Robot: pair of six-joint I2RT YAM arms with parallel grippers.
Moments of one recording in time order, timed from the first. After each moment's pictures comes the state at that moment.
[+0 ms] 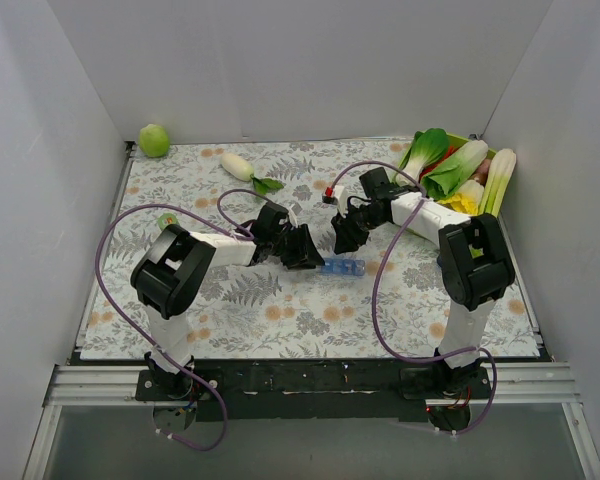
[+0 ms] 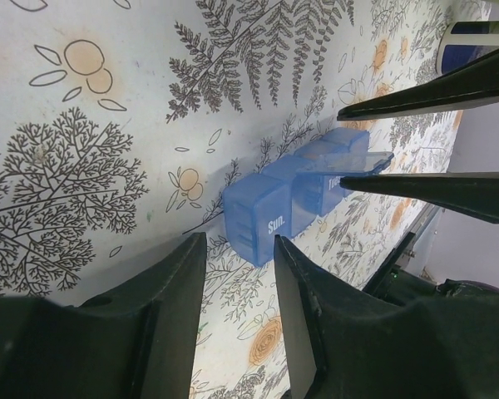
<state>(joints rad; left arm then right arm) -0.59 1.89 0.99 0.14 0.48 -0.79 0.41 1.87 1.29 -0.55 -0.70 -0.55</state>
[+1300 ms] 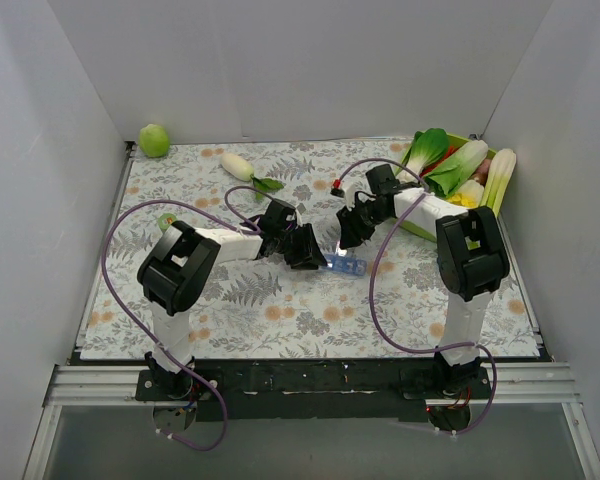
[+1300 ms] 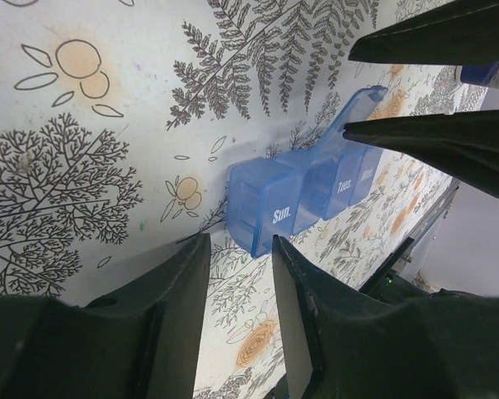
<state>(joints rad) -0.61 1.94 1.08 0.00 0.45 -0.81 0.36 1.94 1.33 -0.54 -0.66 -0.44</state>
